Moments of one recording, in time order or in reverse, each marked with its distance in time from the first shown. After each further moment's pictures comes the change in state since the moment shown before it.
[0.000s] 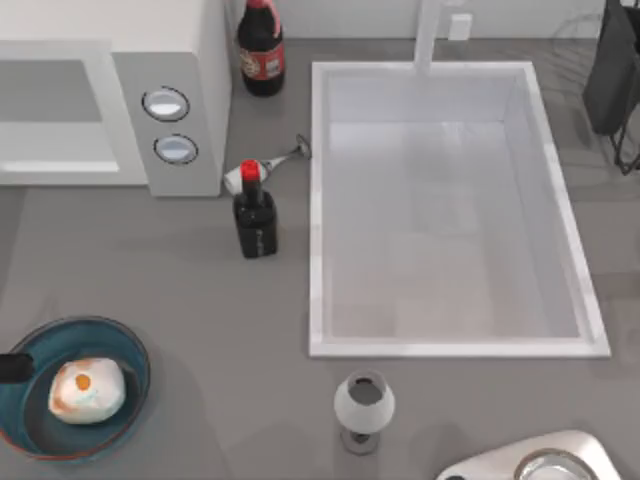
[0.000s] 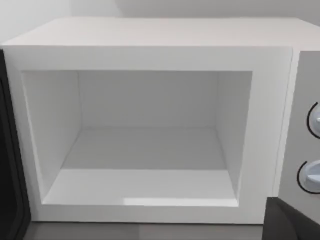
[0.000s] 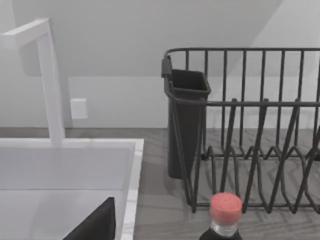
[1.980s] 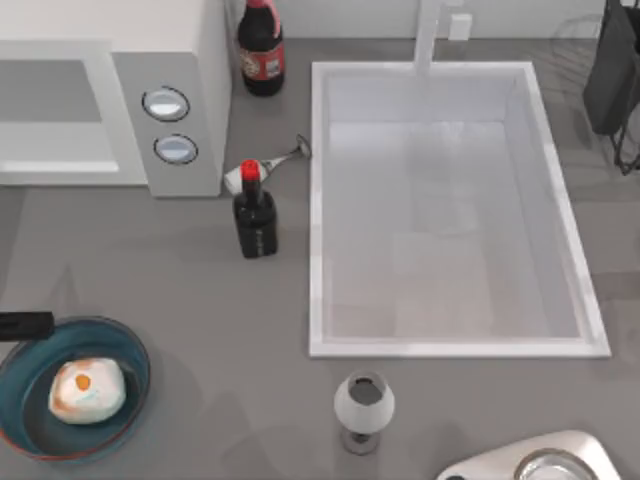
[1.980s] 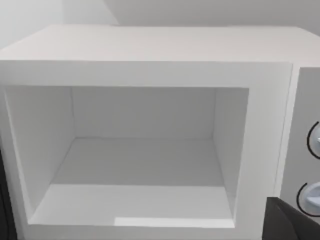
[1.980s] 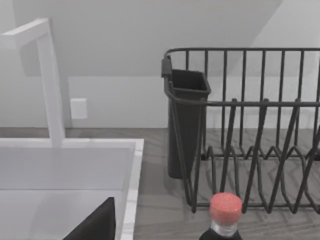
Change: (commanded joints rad) left arm -0.108 0.402 0.024 0.382 -0.115 0.005; right arm 0.000 0.000 0.000 0.000 0.000 0.000
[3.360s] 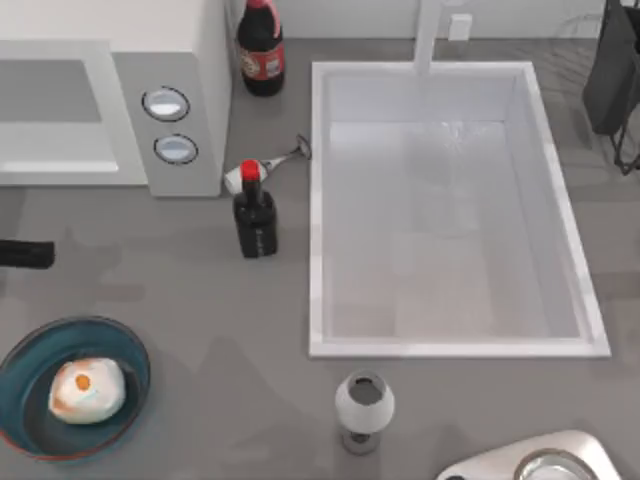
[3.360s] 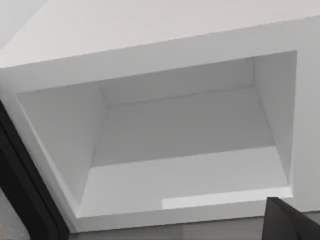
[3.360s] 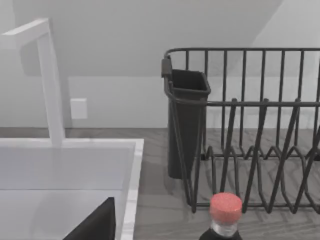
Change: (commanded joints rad) left arm 0.035 0.394 0.282 -0.103 -0.018 0.172; right arm 0.000 0.000 0.000 0.000 0.000 0.000
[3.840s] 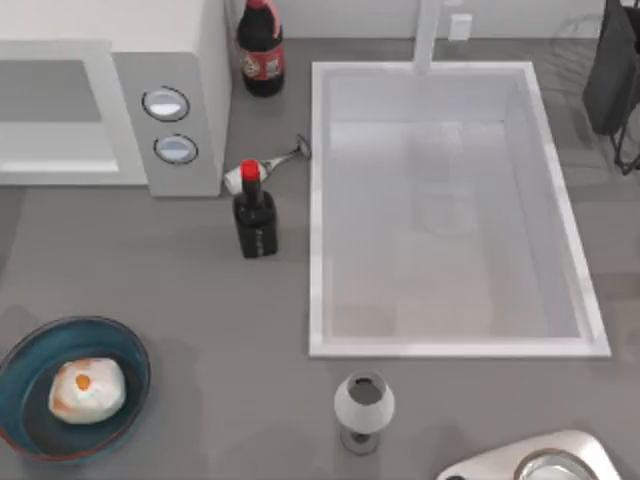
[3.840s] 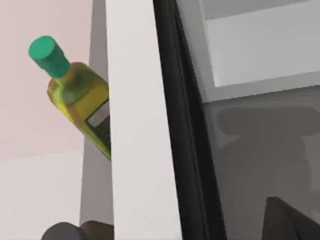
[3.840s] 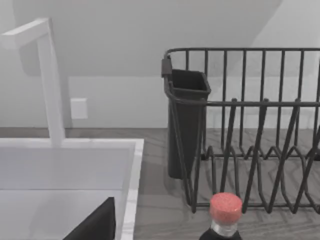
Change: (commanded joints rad) left arm 0.617 0.506 0.552 -0.558 0.460 0.399; right arm 0.000 0.000 0.000 0.000 0.000 0.000
